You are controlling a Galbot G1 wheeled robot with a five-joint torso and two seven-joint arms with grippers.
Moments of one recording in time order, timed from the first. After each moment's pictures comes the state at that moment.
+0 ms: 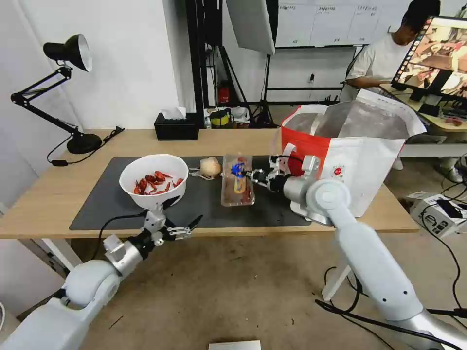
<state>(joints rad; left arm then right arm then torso) 1.31 -0.86 -0.44 -1.90 -0.50 -0.11 0.36 -0.63 1.14 0.15 1.82 1.49 -0.64 0.35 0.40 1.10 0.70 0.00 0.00</state>
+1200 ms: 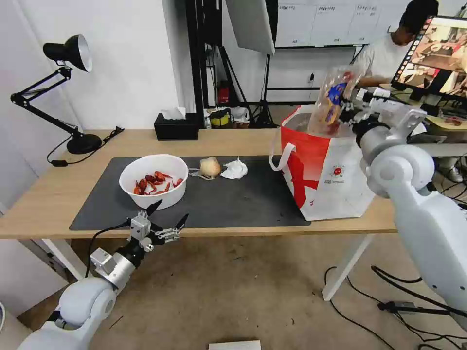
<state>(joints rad) 1.38 -0.96 -0.49 -1.91 -0.50 -0.13 0.29 -0.59 0.91 0.30 1.84 1.03 -0.39 0.43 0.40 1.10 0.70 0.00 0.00</state>
